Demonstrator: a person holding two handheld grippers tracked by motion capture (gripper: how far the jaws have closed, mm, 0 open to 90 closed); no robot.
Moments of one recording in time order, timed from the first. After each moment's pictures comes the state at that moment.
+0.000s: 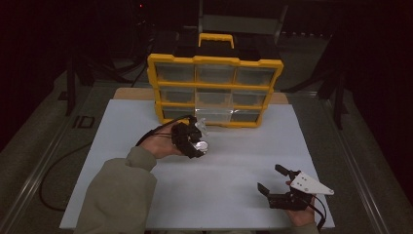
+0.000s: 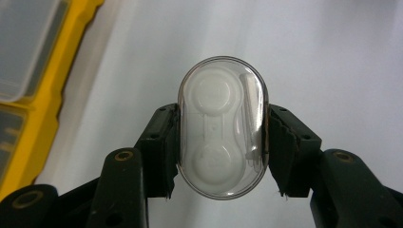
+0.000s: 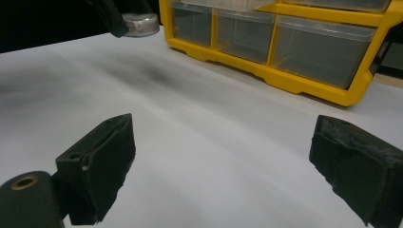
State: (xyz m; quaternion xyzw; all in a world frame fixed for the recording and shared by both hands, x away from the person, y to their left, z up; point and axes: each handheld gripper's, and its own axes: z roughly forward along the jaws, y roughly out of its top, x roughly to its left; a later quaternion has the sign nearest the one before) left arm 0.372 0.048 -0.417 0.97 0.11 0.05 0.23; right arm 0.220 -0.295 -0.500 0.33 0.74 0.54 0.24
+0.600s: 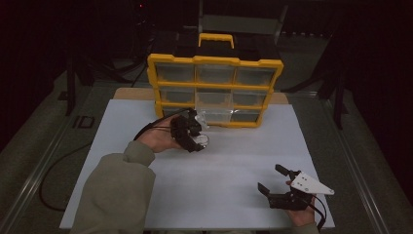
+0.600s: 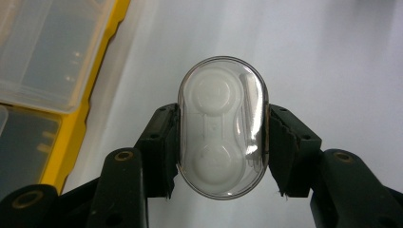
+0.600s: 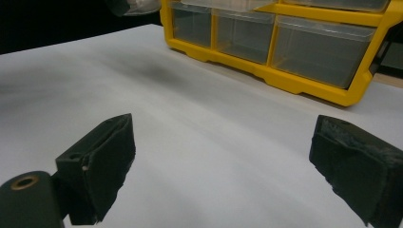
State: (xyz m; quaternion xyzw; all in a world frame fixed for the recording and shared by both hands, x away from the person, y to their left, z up) left arm 0.377 0.050 -0.393 0.97 0.10 0.06 0.23; right arm 0.220 -0.295 -0.500 0.33 0.74 0.54 0.23
